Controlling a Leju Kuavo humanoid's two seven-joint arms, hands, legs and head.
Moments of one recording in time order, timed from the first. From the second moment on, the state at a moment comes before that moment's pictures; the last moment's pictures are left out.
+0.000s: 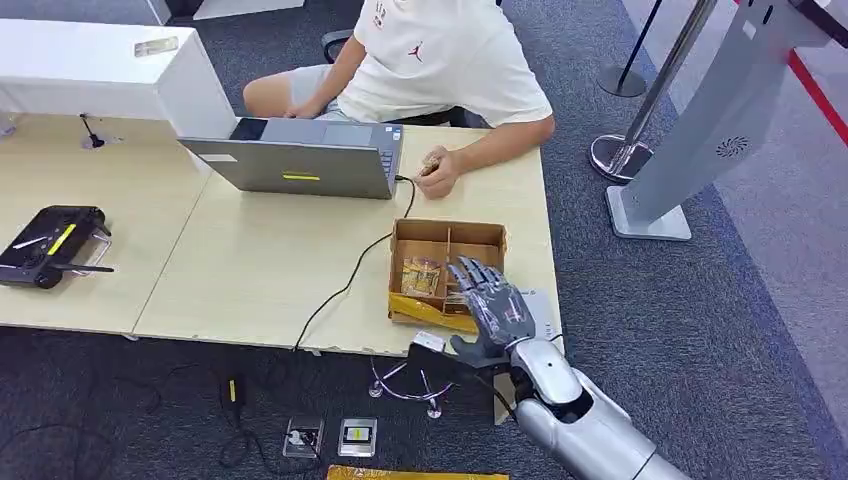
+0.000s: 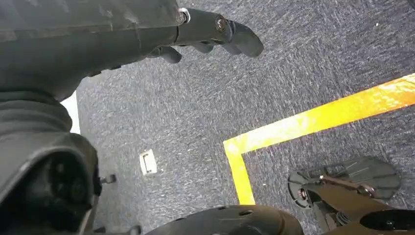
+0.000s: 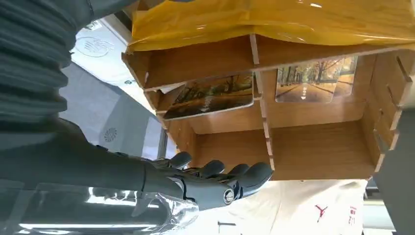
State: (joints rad) left arm -0.12 0.01 -1.15 -0.22 0.65 0.44 0.10; right arm -0.50 -0.20 0.97 -1.26 0.90 -0.24 0.21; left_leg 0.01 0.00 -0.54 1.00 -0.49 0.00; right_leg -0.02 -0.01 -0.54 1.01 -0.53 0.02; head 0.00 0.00
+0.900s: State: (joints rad) left arm -0.12 0.01 -1.15 -0.22 0.64 0.44 0.10; right arm -0.52 -0.21 0.97 -1.26 0.87 -0.23 0.21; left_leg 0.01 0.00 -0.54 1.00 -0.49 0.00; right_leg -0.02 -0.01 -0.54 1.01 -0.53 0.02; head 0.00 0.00
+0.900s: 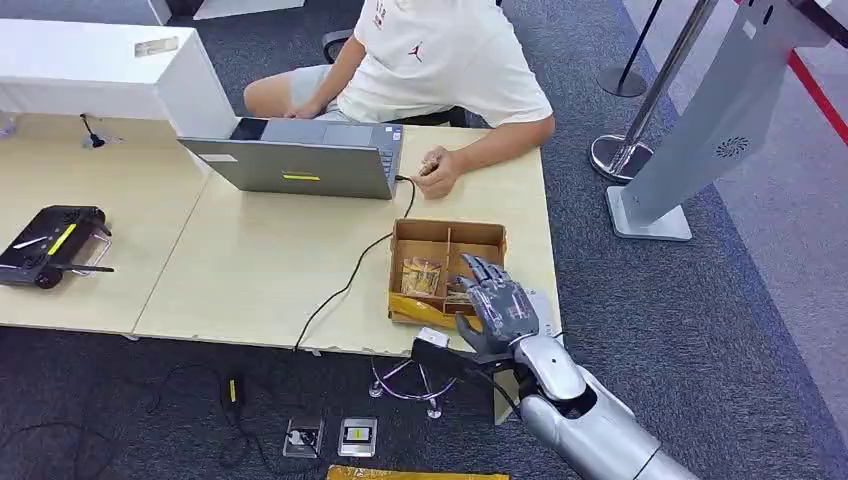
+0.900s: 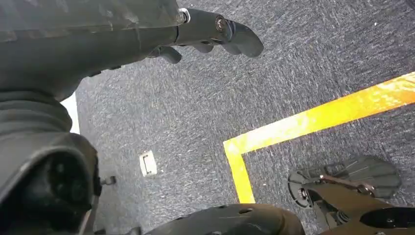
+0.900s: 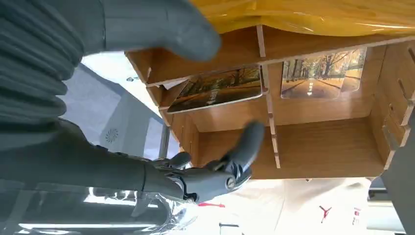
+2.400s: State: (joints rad) left arm -0.12 0.01 -1.15 -0.22 0.65 0.45 0.09; right arm -0.55 -0.23 0.84 -1.33 0.93 -0.41 0.26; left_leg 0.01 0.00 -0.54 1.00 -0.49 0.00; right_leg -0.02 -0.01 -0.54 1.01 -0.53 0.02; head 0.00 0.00
